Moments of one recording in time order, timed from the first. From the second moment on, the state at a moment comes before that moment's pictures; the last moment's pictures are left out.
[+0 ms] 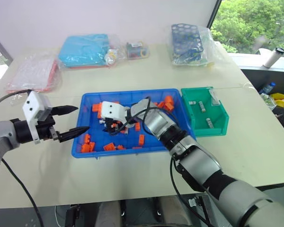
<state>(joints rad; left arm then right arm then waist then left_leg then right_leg) -0.08 0.96 0.39 -0.29 -0.62 0.56 -1.05 -1.05 0.07 0.44 0.73 -0.21 0.29 1.01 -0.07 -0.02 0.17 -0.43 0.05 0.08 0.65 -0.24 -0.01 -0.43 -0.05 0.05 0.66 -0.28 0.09</state>
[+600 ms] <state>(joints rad) -0.05 0.94 0.39 -0.32 -0.62 0.55 -1.02 -1.15 0.11 0.39 0.87 -0.16 0.43 0.95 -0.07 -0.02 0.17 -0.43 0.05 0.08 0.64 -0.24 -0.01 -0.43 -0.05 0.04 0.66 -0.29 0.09</state>
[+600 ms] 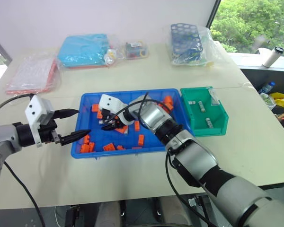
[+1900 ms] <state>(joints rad) -0.18 0.88 0.22 -0.30 -0.62 0.53 -1.04 -0.73 -0.74 0.01 -0.06 0.06 1.04 0.99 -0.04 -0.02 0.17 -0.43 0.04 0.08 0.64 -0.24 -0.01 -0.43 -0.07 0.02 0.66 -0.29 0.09</state>
